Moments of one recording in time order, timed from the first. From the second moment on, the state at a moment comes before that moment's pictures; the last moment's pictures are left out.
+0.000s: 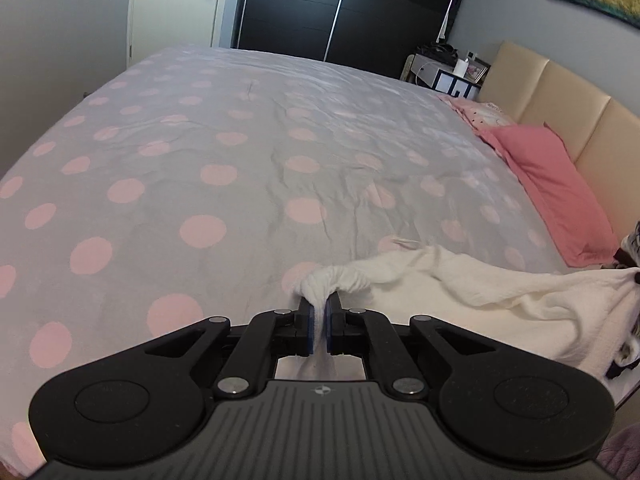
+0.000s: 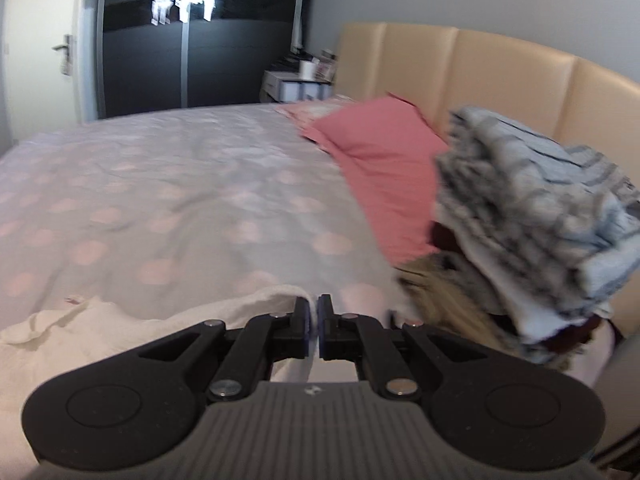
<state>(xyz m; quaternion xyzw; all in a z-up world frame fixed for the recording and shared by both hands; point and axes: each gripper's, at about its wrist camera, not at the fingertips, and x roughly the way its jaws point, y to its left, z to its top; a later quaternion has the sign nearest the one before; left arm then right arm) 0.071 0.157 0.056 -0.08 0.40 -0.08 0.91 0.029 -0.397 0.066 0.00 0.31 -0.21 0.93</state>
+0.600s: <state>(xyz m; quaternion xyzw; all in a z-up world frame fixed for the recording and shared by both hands) 0.082 0.178 0.000 0.04 0.53 0.01 0.85 0.000 -0.448 -0.004 -0.07 0.43 -0.22 0.87</state>
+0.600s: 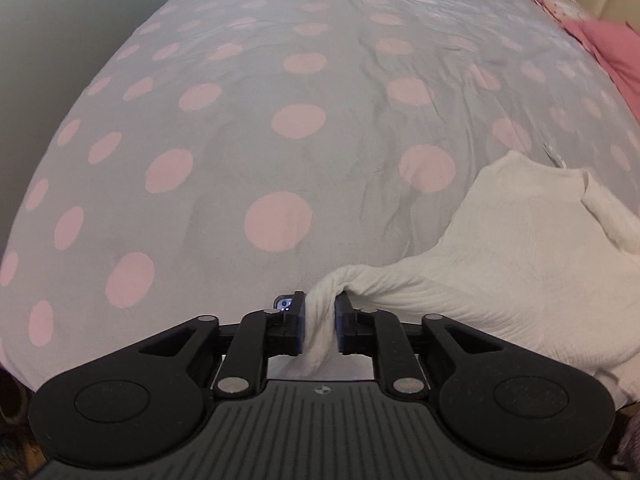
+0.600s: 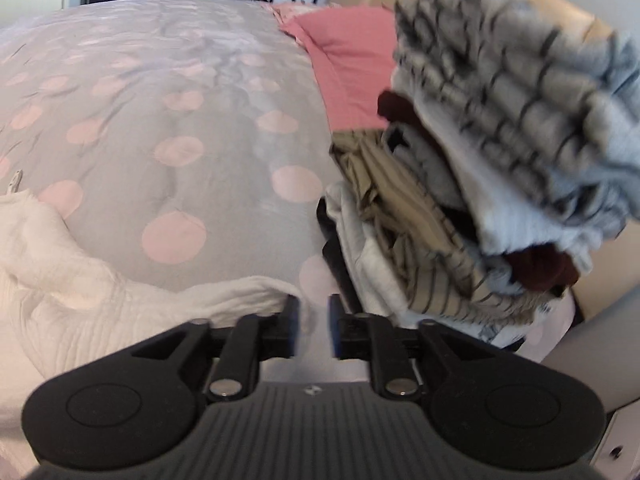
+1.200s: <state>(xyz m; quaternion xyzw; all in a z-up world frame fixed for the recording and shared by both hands) 0.158 0.070 -0.061 0.10 0.52 -0.13 0.84 0.049 -0.321 -0.019 -0.15 0.41 0.08 0.90</state>
